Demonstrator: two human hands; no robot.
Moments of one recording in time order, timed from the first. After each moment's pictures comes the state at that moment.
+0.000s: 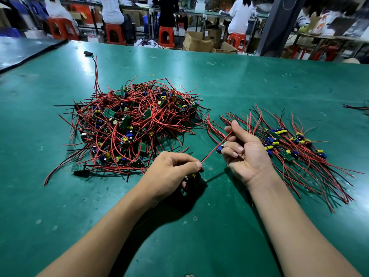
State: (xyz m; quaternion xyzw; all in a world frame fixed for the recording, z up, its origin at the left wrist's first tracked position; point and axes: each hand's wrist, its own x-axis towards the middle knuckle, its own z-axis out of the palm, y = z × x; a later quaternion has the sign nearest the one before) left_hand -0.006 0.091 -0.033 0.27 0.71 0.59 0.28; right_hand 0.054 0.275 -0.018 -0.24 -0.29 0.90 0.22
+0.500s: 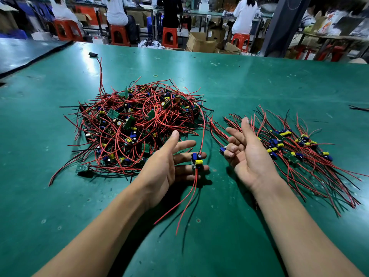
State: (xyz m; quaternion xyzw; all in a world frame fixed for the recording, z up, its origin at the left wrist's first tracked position) left_hand -0.011 0.092 -0.019 0.12 0.52 0.73 0.42; right_hand 0.051 0.268 -0.020 -0.30 -0.39 0.83 0.27
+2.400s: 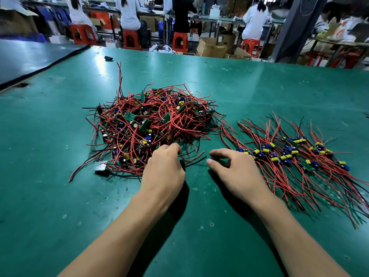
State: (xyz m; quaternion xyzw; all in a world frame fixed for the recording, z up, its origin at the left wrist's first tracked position) left_hand -0.020 0.079 -0.032 0.24 0.91 0.34 -0.06; right_hand 0.057 0.243 -0.043 -0.19 -0.90 0.34 0.17
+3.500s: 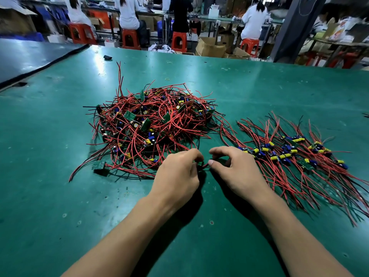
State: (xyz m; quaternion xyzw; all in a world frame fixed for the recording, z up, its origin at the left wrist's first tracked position) left_hand -0.010 0.087 -0.043 0.37 0.83 0.40 -0.07; right_hand 0.057 0.248 -0.044 -0.16 -0.91 0.34 0.18
